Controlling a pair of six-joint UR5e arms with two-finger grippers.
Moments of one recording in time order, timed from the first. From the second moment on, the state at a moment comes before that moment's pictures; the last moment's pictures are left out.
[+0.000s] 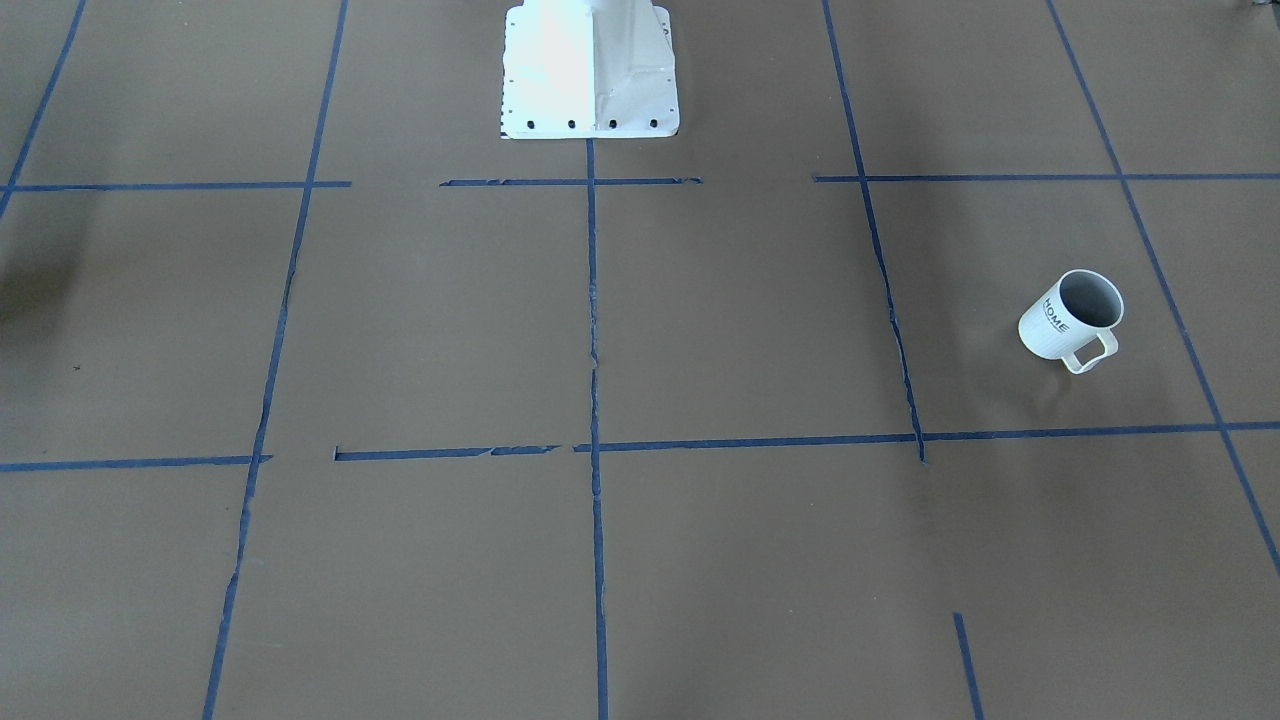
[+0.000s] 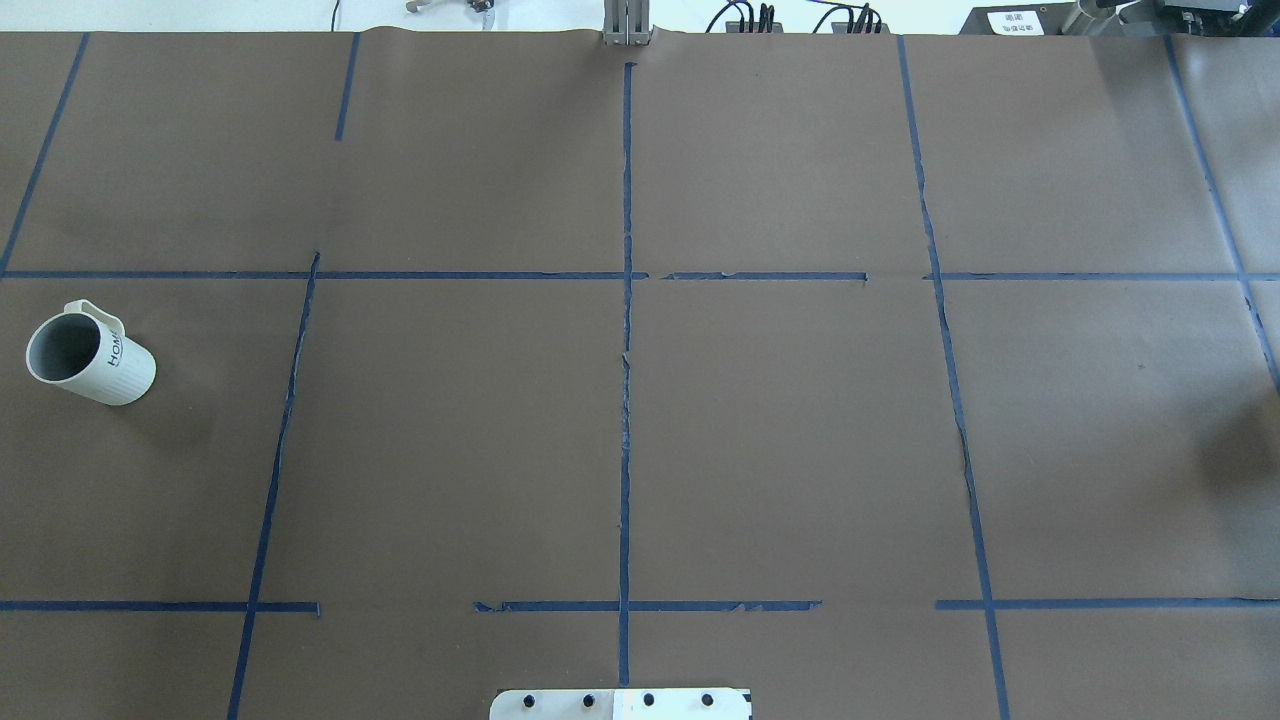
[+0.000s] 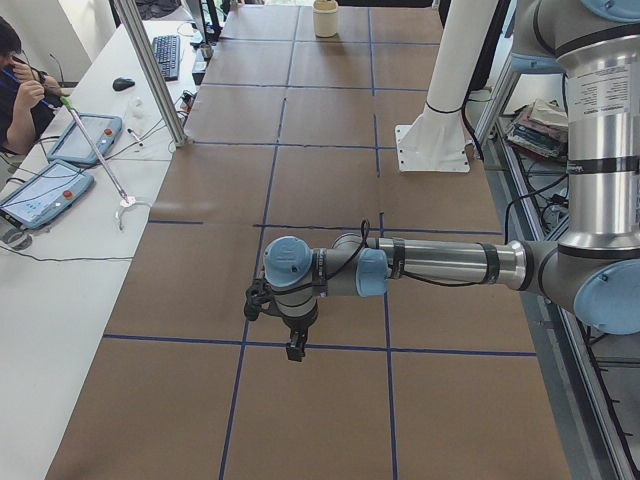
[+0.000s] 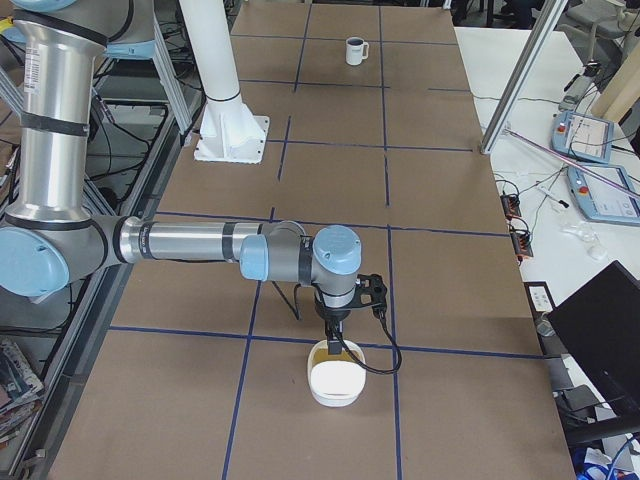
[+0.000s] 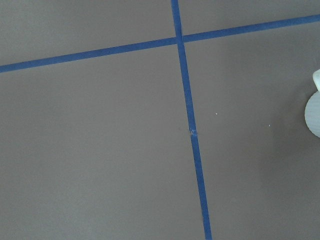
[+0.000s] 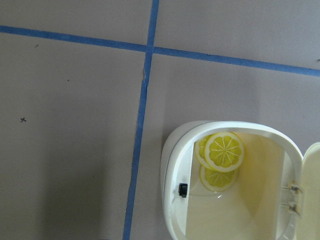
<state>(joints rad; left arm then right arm) -1.56 -1.44 -1.72 -1.51 -2.33 0.17 1.58 -1.74 1.77 -1.61 2.27 -0.12</state>
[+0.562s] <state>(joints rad) -1.56 -1.44 -1.72 -1.51 -2.33 0.17 1.57 -1.74 1.77 -1.60 2.27 -0.12</state>
